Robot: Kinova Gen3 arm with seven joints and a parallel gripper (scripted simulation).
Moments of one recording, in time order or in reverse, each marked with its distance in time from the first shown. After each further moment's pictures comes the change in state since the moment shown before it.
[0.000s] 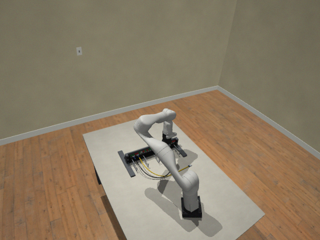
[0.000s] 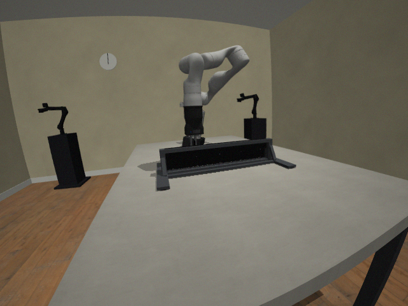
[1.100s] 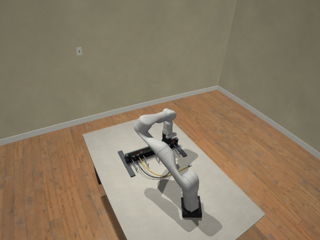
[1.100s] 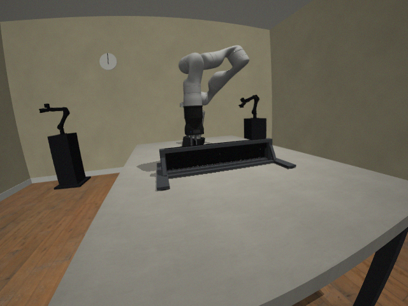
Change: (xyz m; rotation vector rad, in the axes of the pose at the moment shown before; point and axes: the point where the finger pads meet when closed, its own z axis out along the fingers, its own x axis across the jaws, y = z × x) arm 0.001 0.003 0.000 -0.009 0.004 0.020
